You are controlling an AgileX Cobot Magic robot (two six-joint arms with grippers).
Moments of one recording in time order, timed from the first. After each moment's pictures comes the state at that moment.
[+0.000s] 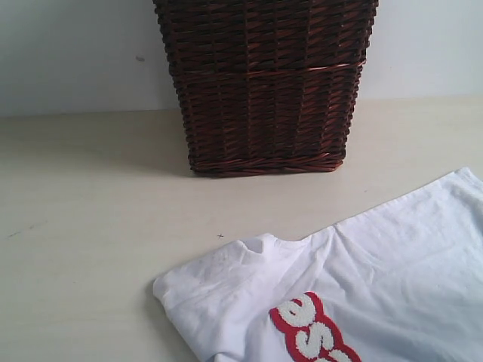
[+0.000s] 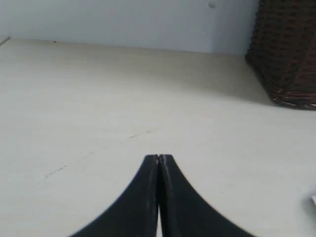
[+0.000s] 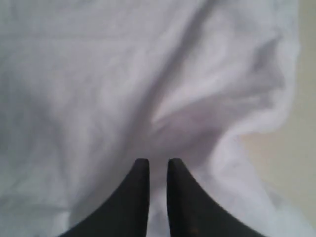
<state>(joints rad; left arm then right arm) 0.04 0.01 0.00 -0.11 0.37 0.03 -0.81 1.61 -0.77 0.69 0.91 -1.64</state>
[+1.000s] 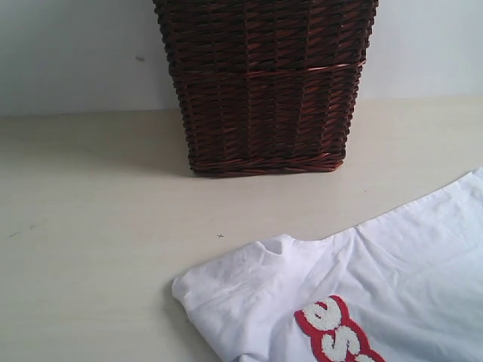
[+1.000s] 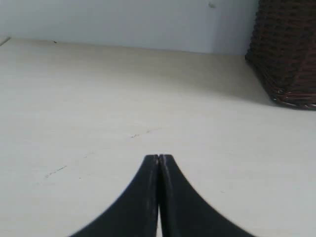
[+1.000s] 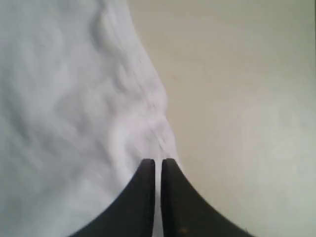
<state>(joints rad) 0.04 0.01 0.00 -0.11 0.37 0.03 -0.81 1.53 -0.77 0.46 0.48 -1.30</state>
